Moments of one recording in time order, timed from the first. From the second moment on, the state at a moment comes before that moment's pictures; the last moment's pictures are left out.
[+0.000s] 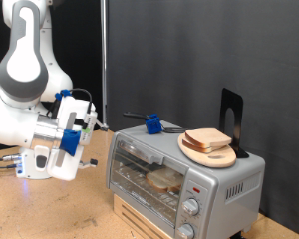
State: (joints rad) arm -0.84 -0.02 0.42 -2.52 1.37 1.81 -0.20
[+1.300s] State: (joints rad) arm -0.75 0.38 0.48 -2.18 1.45 1.98 -0.30
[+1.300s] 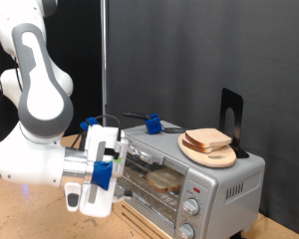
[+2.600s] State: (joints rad) arm -0.68 0.77 0.44 -1.71 1.25 1.98 -0.24
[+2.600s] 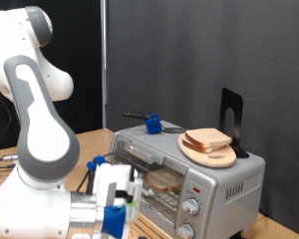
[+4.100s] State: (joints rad) arm -0.63 1.01 0.39 -1.47 1.12 1.77 -0.24
